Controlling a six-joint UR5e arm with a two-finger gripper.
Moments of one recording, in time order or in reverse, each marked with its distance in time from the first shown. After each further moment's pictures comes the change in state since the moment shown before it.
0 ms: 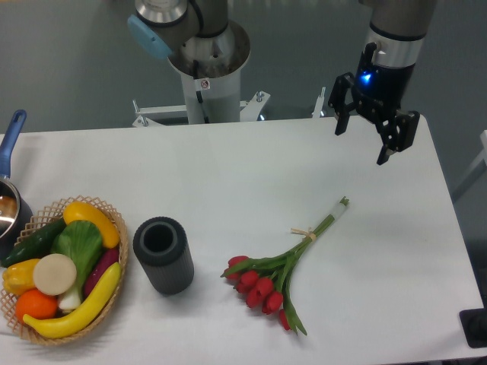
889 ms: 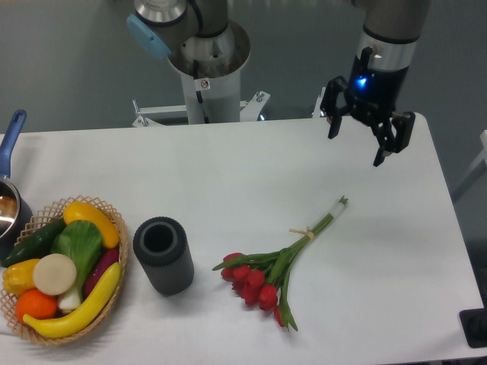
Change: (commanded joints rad) arm -0.044 -0.006 -0.035 0.061 -0.017 -0.308
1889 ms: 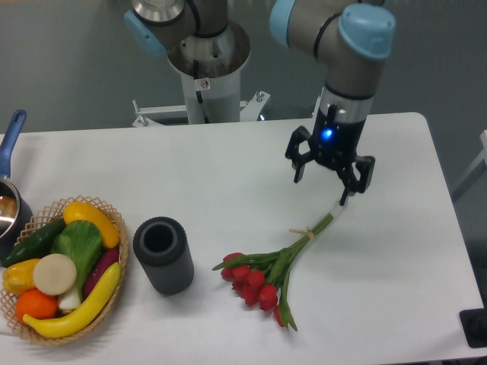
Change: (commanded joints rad) arm -0.090 -0.116 -0.160 0.298 -0.002 -0.143
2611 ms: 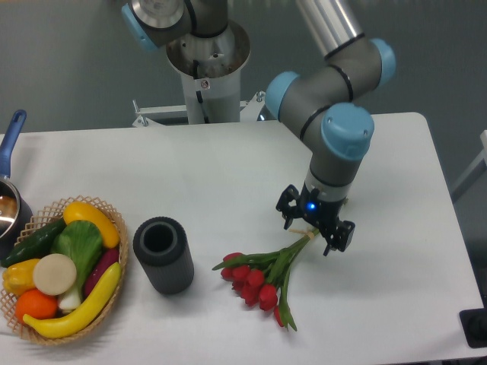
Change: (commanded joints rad) arm -0.078 -0.229 0.065 0.032 0.109 0.012
